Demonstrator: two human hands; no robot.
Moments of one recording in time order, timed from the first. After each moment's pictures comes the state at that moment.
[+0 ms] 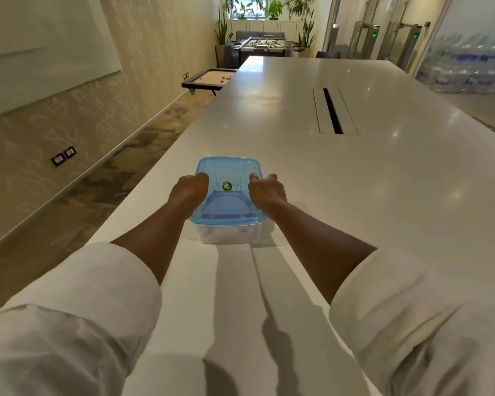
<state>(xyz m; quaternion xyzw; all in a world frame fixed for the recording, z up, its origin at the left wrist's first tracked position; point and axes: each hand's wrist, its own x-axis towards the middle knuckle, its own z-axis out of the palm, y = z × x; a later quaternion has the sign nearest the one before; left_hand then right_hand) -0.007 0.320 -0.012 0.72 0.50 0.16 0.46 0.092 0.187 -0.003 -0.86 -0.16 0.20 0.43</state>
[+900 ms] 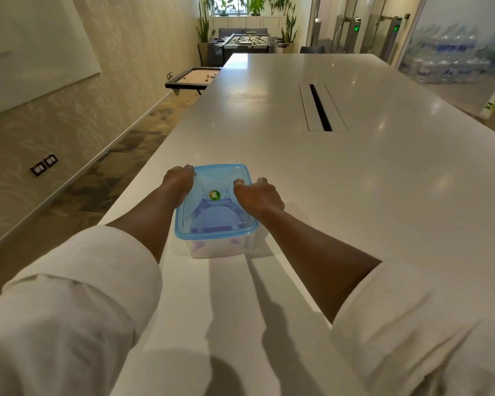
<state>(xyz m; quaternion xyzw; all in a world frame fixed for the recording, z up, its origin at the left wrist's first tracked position) 0.043 0.367 -0.012 0.73 0.48 0.16 0.46 0.103 0.193 -0.009 -0.90 -0.17 0.16 0.37</state>
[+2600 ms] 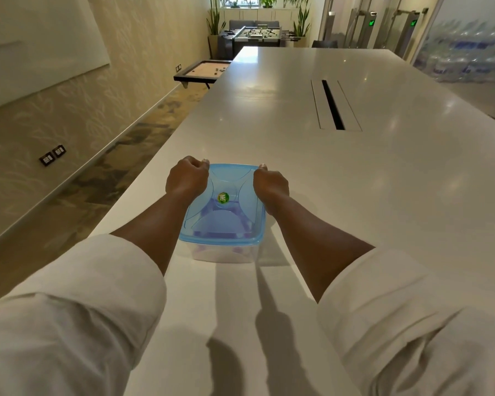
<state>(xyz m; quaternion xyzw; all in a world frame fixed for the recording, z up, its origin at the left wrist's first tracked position) 0.041 0.360 -0.015 0.81 0.45 0.23 0.31 0.138 0.219 -0.018 -0.84 -0.09 0.20 0.50</state>
